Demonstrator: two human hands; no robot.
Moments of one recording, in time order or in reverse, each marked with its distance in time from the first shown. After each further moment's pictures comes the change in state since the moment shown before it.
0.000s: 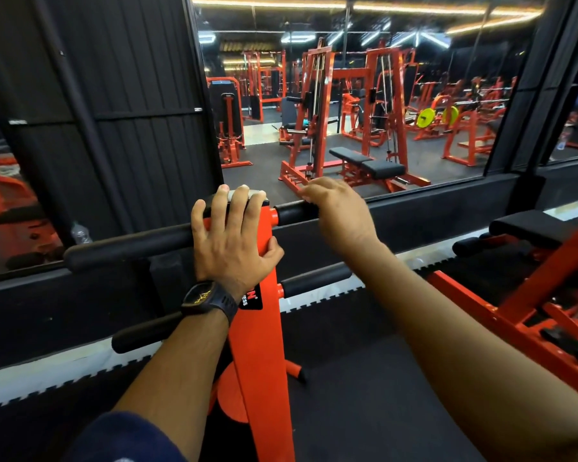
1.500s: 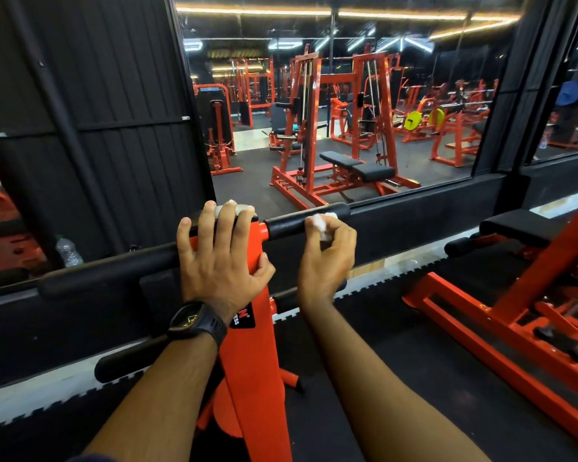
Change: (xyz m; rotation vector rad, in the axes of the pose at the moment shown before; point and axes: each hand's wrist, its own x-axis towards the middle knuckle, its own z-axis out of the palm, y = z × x) left_hand -0.002 0.000 0.002 0.032 0.031 0.014; right_hand -0.033 -0.047 0.051 0.873 0.679 0.824
